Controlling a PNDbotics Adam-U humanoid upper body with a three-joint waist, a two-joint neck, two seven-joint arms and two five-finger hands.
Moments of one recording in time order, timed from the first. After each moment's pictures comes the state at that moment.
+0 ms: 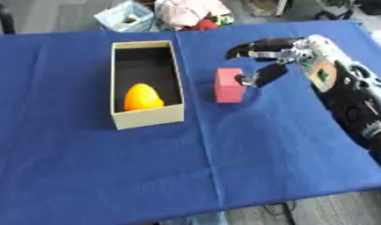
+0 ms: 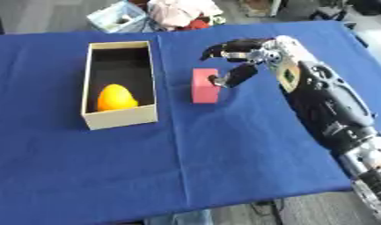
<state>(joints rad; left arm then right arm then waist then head) -0.37 0.62 -0.09 -1.93 -0.28 0.05 0.04 -0.86 -0.51 0.21 -0.92 0.81 -0.53 0.57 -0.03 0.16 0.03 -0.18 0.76</state>
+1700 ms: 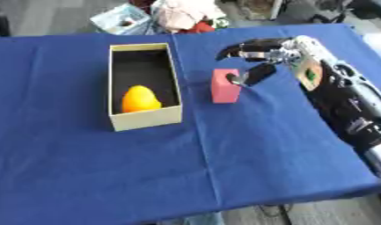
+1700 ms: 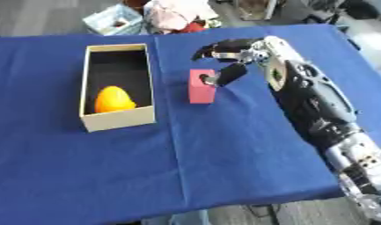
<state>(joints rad) -0.34 0.60 -0.09 -1.92 -0.29 0.06 0.02 -0.87 -0.48 0.22 -0.93 0.82 -0.55 0.60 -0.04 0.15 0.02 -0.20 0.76</state>
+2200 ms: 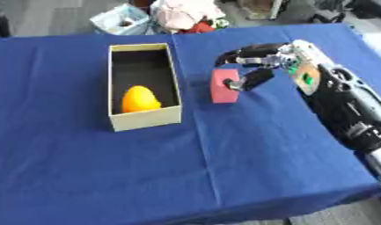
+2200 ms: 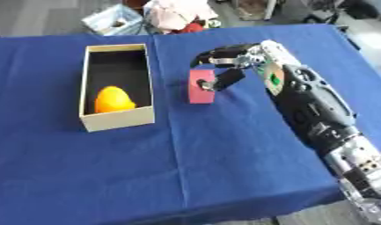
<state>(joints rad) -0.34 0.59 -0.09 -1.91 -0.29 0.06 0.02 -0.86 -0.48 0.23 -0.91 0.83 -0.54 0.61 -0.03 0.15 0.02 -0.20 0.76</state>
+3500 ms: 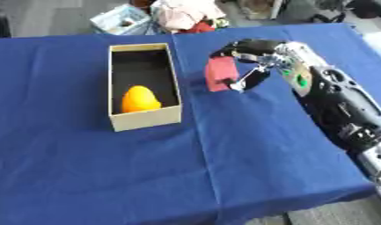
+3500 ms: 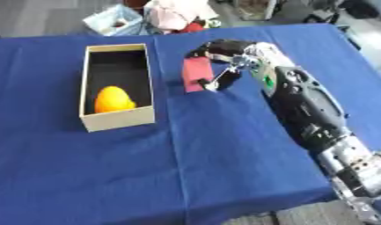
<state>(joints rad) -0.34 0.58 -0.08 -1.92 -0.28 0.06 0.02 -0.90 -0.46 0.20 -0.92 0.91 -0.53 0.36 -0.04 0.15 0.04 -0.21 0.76</state>
